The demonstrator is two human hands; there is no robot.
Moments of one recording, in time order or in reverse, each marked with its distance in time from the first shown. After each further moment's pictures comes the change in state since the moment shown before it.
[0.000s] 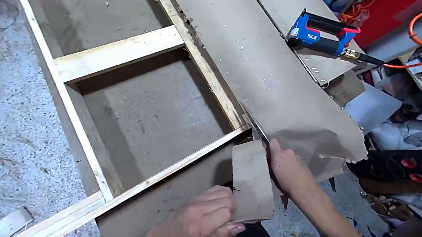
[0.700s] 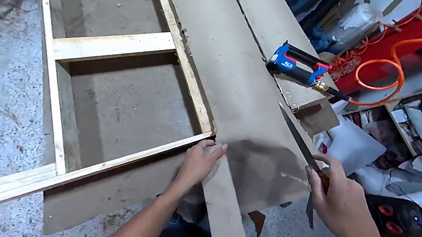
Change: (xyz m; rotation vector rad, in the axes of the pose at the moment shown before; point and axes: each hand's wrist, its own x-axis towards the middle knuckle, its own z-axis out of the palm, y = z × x) left_hand 0.097 -0.093 0.102 0.088 0.443 -1.137; right_hand -0.035 0.200 -0.059 0.140 0.599 -0.332
